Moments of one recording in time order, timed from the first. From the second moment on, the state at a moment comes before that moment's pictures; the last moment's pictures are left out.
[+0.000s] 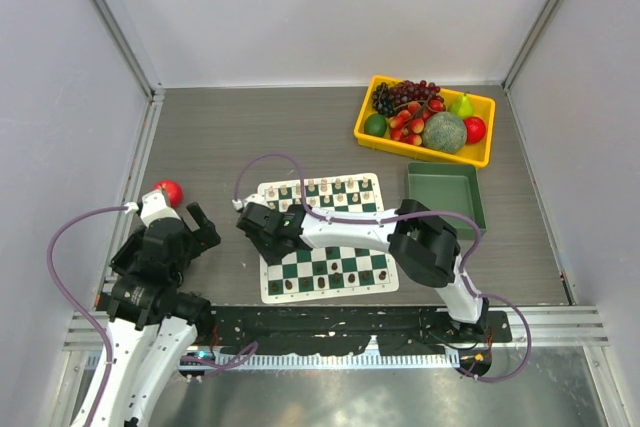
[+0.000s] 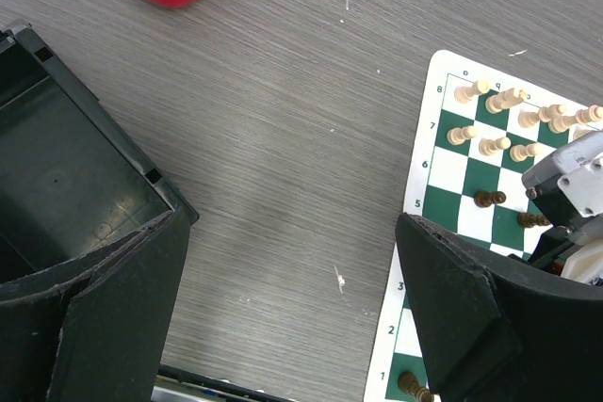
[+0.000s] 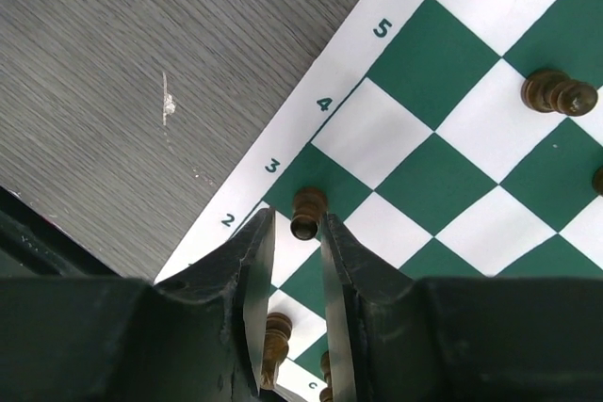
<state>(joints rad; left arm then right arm) -0.27 0.37 0.64 -0.87 -0.40 -0.55 1.22 2.08 1.59 -0.56 0.14 0.47</state>
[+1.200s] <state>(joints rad) -0.27 0.37 0.64 -0.87 -0.40 -0.55 1.26 2.02 1.53 -0.55 0.14 0.48</state>
